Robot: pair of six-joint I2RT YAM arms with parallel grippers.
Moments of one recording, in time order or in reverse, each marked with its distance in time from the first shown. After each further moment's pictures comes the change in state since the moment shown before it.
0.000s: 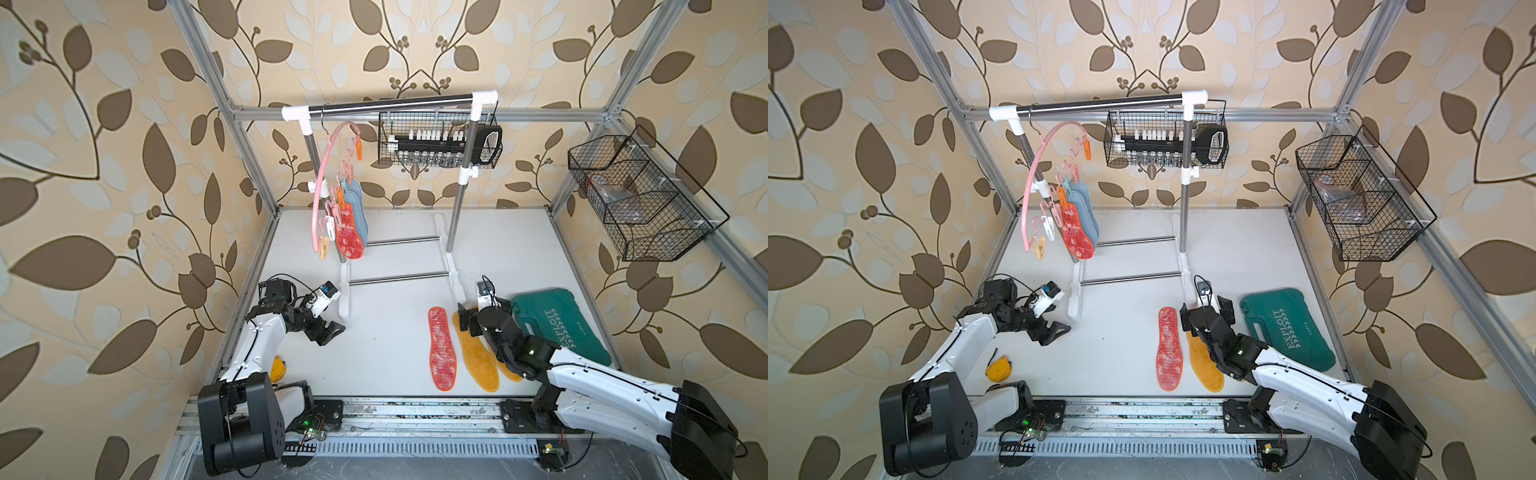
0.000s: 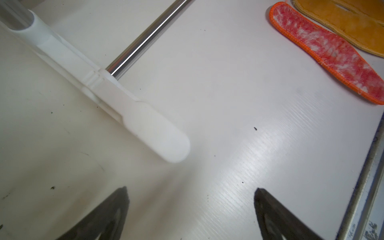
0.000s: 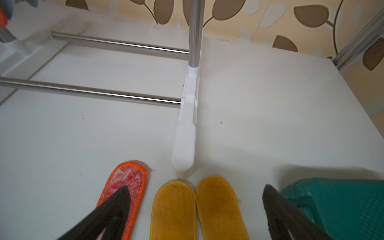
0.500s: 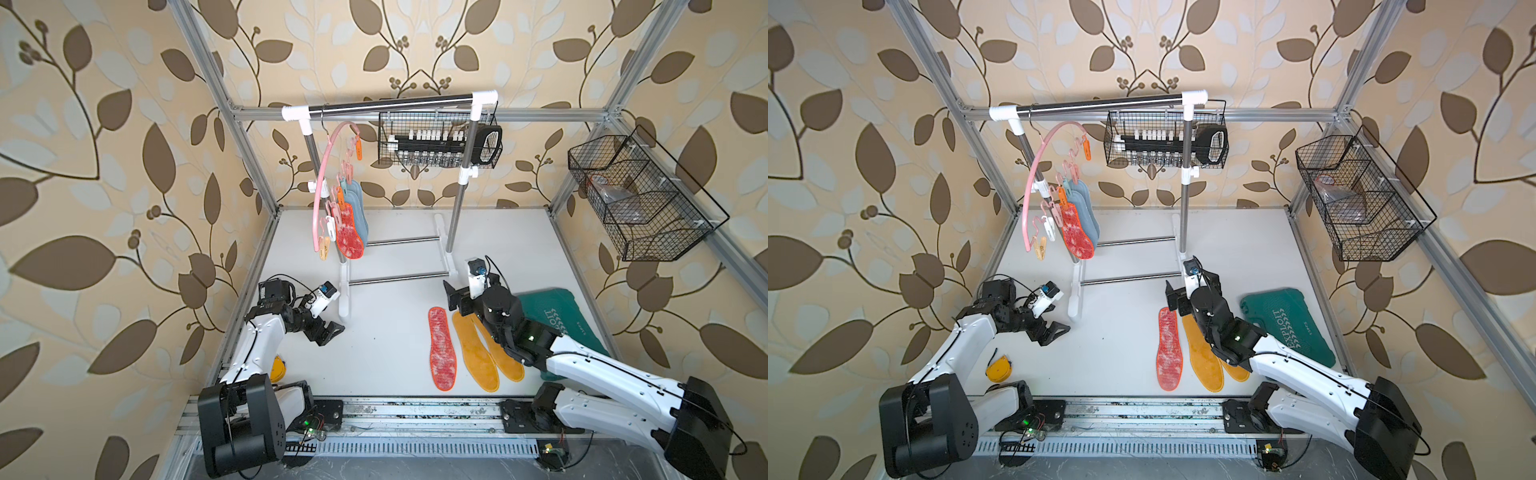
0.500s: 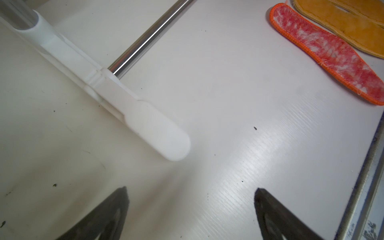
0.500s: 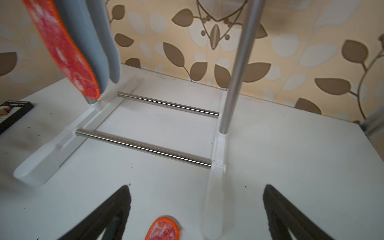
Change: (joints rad) left arm 0.006 -0.008 0.000 -0.009 0.004 0.004; right arm -0.019 0.109 0.196 0.157 -0.233 -0.223
